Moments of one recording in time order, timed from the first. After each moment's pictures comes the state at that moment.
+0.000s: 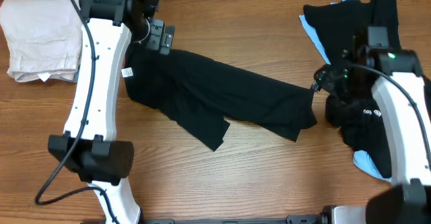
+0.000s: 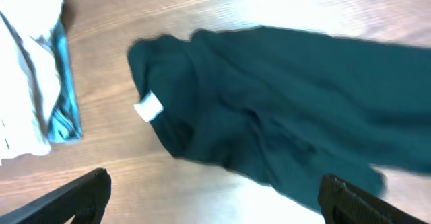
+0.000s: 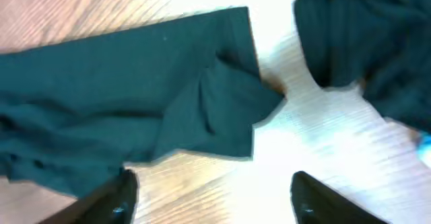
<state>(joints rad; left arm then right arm) -0.16 2.01 2.28 -1.50 -0.05 0.05 -0.06 1.56 1.44 -1.27 -0.17 0.46</state>
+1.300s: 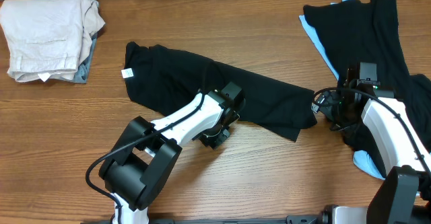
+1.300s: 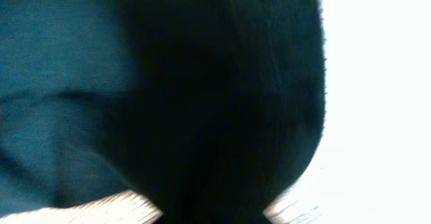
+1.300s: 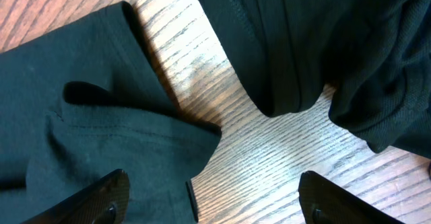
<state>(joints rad) -0.68 1.96 1.26 -0.98 -0.07 0.10 -0.14 1.54 1.01 -0.87 -0.09 0.53</state>
